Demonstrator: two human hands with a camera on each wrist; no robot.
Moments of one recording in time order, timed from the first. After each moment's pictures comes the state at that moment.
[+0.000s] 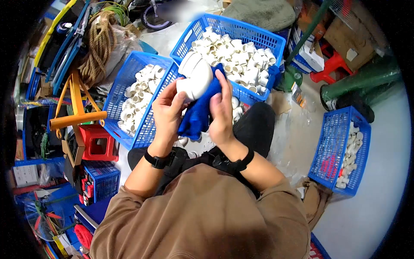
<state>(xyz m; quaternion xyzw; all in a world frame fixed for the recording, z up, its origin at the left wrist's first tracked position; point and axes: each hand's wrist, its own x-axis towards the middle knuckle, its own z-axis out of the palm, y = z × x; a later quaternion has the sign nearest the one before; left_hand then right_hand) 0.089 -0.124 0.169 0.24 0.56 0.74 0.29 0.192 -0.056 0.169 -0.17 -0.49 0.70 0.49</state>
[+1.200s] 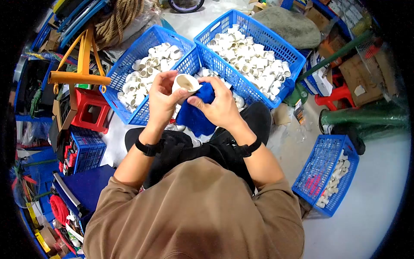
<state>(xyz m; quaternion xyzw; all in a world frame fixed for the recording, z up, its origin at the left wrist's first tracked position) 0.039 -0.210 0.151 0.24 0.58 0.75 0.20 0.154 -0.068 0.151 -0.08 -0.81 0.54 0.21</state>
